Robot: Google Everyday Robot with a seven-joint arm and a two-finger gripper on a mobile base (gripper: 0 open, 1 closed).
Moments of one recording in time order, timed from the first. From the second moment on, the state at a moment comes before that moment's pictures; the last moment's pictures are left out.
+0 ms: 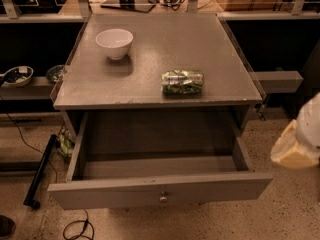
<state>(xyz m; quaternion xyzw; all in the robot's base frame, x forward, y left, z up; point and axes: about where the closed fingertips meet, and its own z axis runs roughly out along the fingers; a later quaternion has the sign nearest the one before) 0.387 -0.251 0.857 -0.55 0.83 0.02 0.13</state>
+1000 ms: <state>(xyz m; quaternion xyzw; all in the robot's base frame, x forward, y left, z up) 0.338 -0.250 0.785 -0.53 0.84 0.09 0.09</state>
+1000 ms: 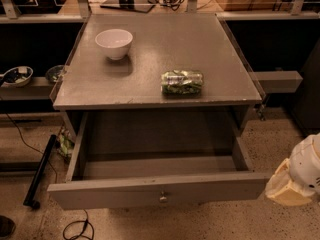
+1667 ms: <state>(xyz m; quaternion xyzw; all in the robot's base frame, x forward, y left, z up) 0.306 -0.235 0.746 -0.52 0.84 0.12 0.07</state>
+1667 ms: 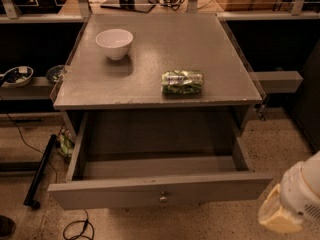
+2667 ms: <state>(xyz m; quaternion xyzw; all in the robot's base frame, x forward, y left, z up) 0.299 -0.222 0.669 -0.49 0.85 0.16 0.07</state>
